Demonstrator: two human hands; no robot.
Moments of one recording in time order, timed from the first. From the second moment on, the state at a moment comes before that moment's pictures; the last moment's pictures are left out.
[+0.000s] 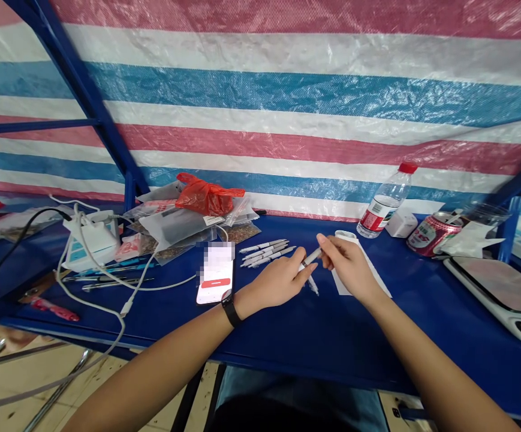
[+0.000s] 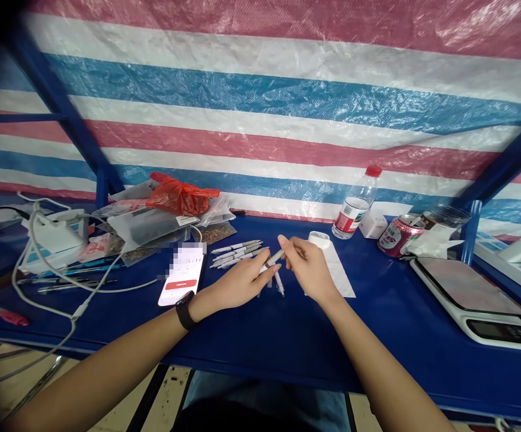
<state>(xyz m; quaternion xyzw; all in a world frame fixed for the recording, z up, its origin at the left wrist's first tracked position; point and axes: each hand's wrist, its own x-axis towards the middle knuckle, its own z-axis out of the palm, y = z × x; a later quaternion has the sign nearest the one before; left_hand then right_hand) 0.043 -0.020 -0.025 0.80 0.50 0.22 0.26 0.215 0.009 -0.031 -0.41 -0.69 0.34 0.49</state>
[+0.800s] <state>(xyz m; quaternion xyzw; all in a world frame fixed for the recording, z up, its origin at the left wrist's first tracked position) 0.045 -0.020 -0.027 0.81 0.52 0.20 0.16 0.216 0.011 -0.029 -0.38 -0.68 0.45 0.44</state>
